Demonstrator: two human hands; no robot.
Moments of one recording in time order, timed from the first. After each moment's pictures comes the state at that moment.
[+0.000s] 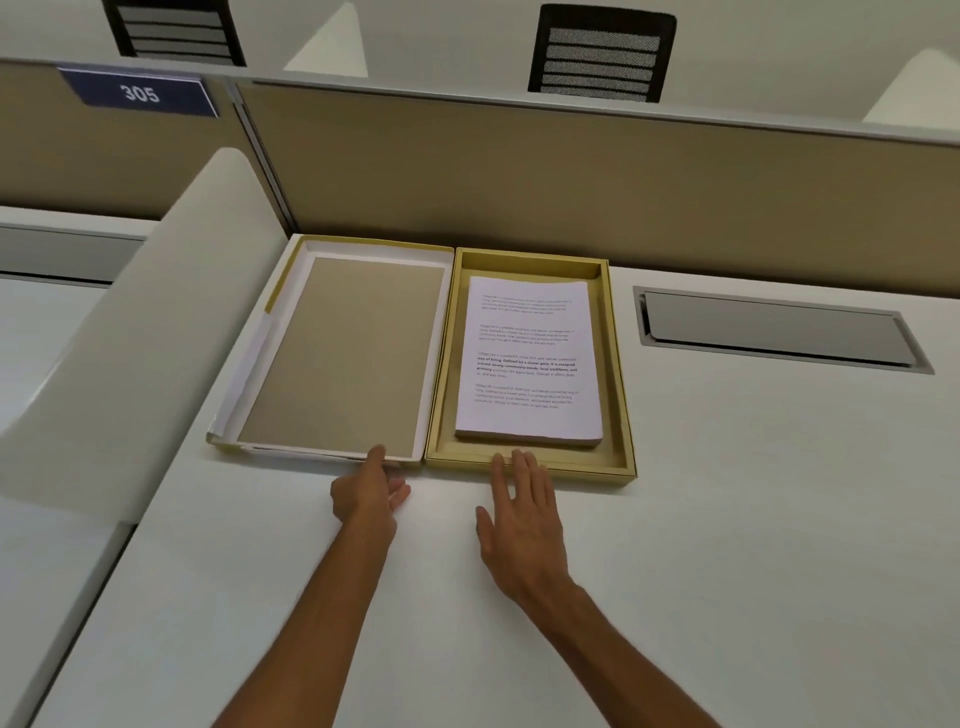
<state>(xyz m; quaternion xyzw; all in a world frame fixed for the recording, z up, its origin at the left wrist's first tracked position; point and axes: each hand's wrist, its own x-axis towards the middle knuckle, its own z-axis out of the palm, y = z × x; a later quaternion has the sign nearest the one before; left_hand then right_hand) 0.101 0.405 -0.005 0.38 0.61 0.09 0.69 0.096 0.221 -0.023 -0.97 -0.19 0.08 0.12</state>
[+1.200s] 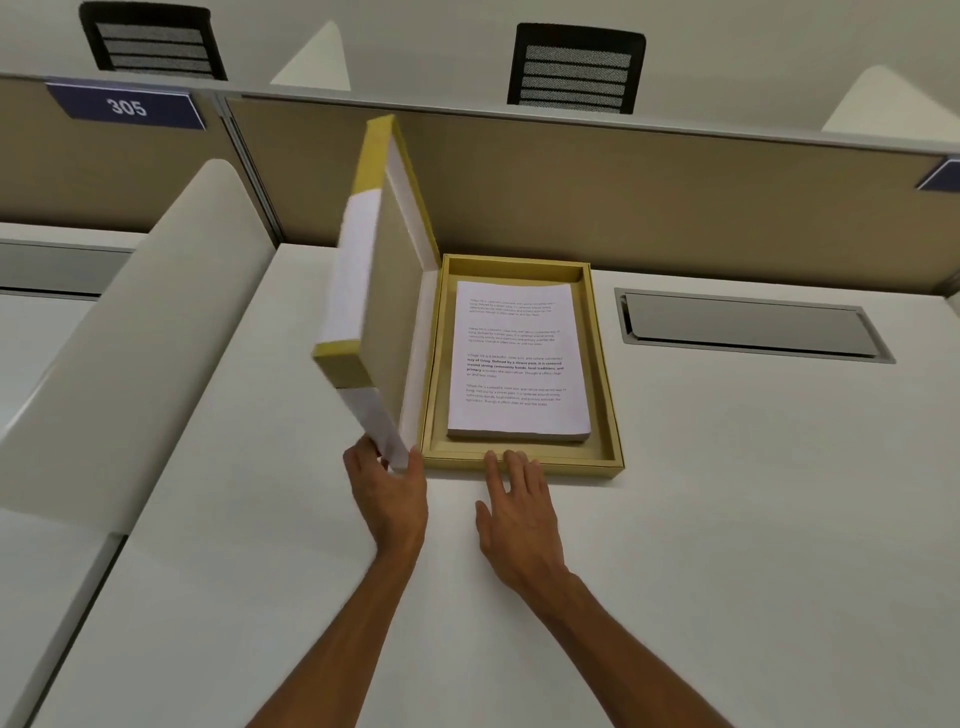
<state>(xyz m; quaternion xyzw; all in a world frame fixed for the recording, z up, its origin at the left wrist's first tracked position) 0.090 0.366 -0.009 0.75 0.39 0.23 0.48 0.093 0.221 -0.024 -0.98 -0.19 0.05 0.09</state>
